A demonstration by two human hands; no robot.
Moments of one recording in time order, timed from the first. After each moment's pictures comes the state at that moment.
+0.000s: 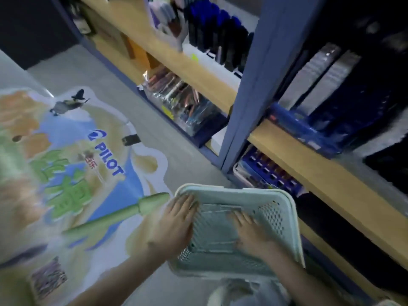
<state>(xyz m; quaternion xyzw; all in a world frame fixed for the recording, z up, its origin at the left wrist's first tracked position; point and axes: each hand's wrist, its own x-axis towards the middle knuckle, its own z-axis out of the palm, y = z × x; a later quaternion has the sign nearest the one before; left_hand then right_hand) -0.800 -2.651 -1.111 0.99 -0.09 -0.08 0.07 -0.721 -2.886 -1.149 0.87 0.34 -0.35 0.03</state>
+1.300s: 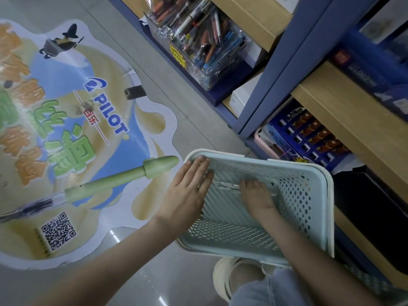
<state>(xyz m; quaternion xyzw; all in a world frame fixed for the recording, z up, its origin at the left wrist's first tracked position) -0.801 -2.659 -1.122 1.00 -0.08 0.01 -0.03 -0.720 -2.856 -1.229 0.91 0.34 -0.21 0.11</state>
